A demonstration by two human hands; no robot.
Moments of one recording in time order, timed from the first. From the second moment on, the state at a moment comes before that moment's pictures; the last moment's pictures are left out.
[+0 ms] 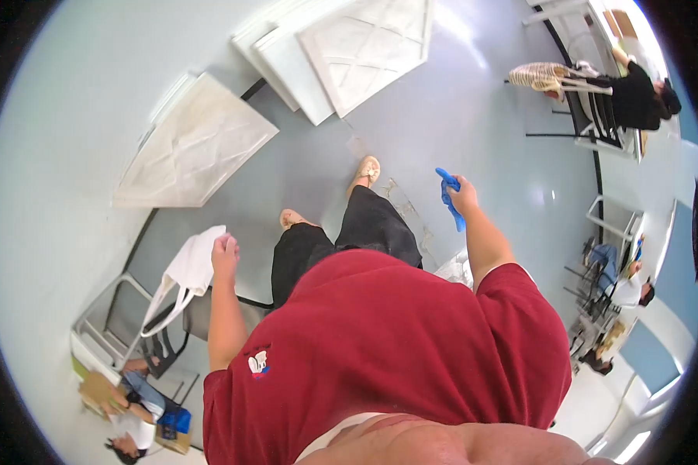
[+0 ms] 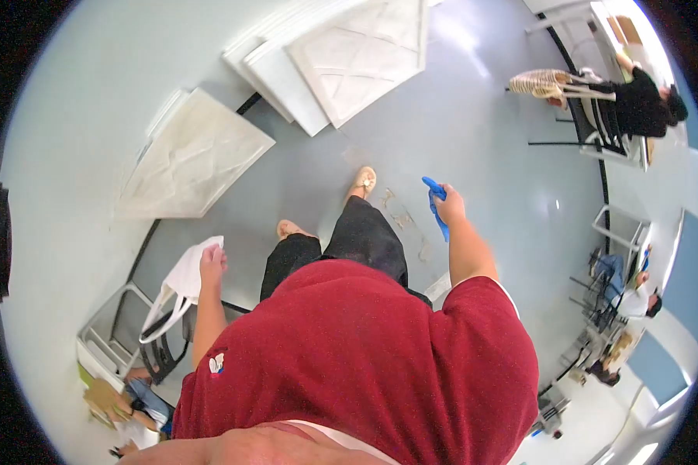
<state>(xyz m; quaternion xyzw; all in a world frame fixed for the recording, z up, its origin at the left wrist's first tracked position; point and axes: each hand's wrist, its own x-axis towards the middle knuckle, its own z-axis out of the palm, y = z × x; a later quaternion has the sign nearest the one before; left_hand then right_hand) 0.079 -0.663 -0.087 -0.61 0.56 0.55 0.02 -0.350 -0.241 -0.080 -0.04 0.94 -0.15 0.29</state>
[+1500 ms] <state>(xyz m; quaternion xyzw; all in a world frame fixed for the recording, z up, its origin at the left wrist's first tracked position) -0.512 -0.778 -0.276 -0.79 0.43 0.39 -0.19 -1.027 -0.570 -0.193 -0.17 0.93 -0.27 0.19</state>
